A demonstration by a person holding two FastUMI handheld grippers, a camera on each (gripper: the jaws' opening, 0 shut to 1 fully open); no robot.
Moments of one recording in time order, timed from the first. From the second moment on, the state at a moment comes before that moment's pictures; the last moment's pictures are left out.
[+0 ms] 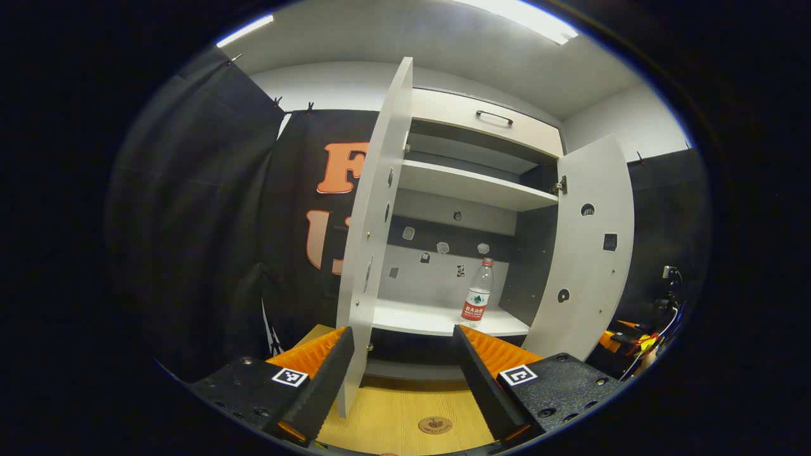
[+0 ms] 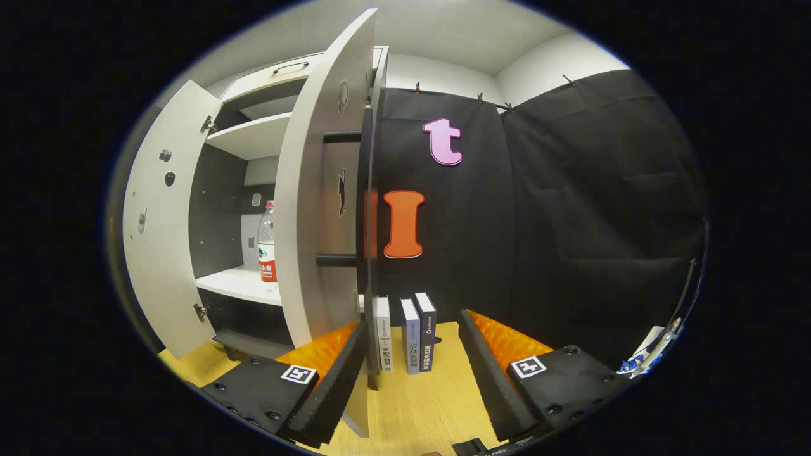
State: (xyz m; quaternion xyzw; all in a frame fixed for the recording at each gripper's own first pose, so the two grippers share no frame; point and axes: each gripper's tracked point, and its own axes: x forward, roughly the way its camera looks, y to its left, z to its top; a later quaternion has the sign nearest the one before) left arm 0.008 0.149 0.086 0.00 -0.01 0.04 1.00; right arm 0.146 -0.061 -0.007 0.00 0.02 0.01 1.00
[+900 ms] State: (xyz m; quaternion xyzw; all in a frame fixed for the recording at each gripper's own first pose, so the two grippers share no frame) left arm 0.012 0.208 0.072 0.00 0.00 0.12 0.99; right arm 0.165 0.050 -0.008 0.01 0.02 0.11 0.99
